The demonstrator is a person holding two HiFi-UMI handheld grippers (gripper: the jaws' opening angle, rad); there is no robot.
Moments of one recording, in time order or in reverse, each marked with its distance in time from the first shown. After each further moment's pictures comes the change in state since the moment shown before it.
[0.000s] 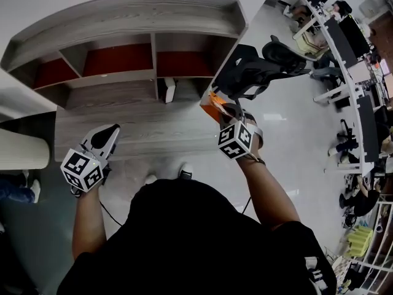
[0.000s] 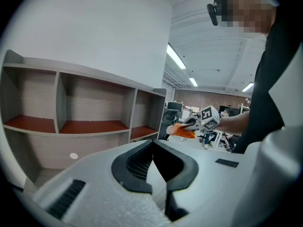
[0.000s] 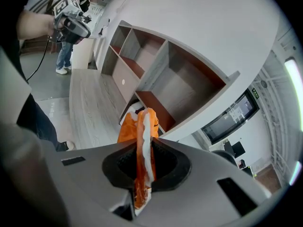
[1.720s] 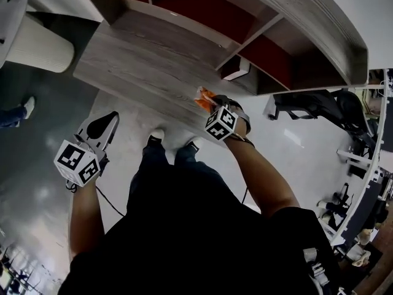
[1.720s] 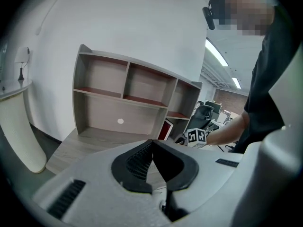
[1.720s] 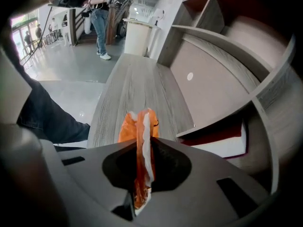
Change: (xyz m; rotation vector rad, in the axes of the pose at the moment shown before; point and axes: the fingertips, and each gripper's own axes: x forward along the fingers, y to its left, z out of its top) left arm -0.127 0.028 -0.108 -0.291 0.079 0.449; right arm 0.181 0.242 0.047 -0.397 -0.031 0.537
